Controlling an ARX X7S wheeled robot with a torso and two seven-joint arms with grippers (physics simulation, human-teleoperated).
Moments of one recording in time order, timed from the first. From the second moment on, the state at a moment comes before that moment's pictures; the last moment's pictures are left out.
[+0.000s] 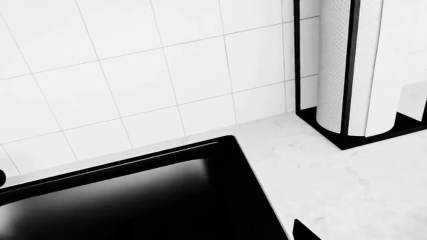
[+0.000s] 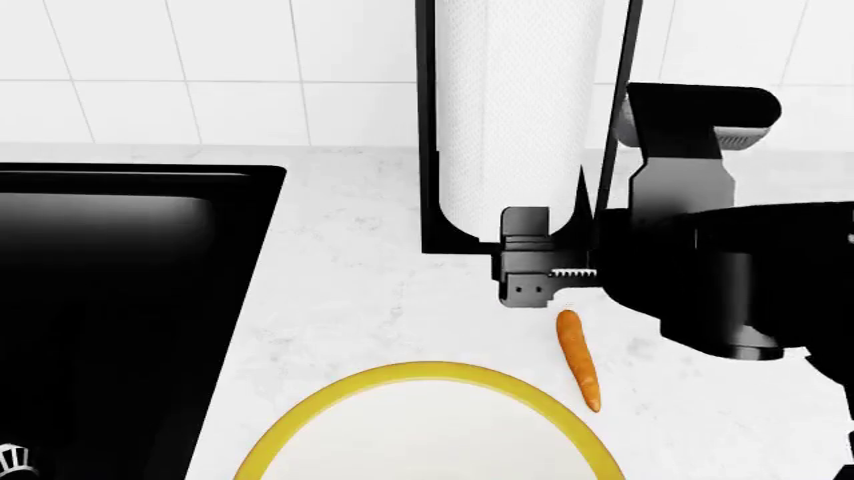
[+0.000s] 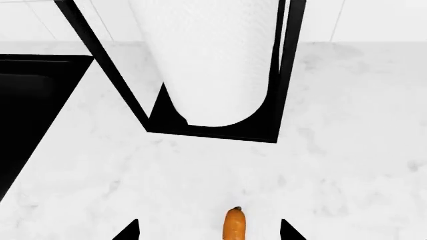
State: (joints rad) left arm -0.44 -0.63 -0.09 0.69 -0.82 -1.14 -0.23; right arm 1.26 0.50 -0.43 0.37 1.30 1.30 0.48
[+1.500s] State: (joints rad) left arm -0.38 -0.62 0.01 0.66 -0.75 -1.05 -0.22; right arm 1.32 0.30 -0.69 0.95 0.96 1.02 0.09
